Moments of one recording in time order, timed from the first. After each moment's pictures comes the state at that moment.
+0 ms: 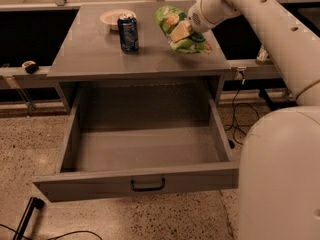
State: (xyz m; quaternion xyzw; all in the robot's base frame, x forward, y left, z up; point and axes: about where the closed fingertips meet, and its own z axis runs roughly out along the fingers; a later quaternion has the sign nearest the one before) arm 0.814 -0.083 0.908 -0.35 0.85 0.11 0.39
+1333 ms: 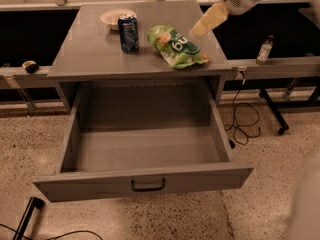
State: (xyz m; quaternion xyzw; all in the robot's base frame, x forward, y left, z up) arm 0.742 -0.147 0.982 -0.42 0.82 0.05 0.39
